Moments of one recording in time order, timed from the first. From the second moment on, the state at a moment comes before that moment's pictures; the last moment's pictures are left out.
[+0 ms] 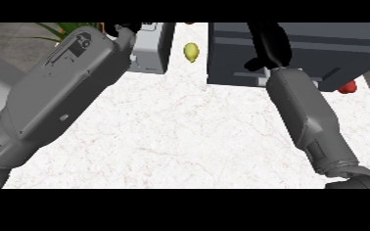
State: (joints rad) left arm -1.16 0.39 -0.56 -1.01 0.83 0.83 0.07; right arm -0.95 -0.17 -0.12 -0.48 1.28 -0.58 -0.15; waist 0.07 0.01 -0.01
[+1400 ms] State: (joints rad) left arm -1.08 0.46 -0.56 -1.20 0.78 0.84 0.17; right arm -1.19 -0.24 -0.38 -0.17 1.10 -0.46 -0.32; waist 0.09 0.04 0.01
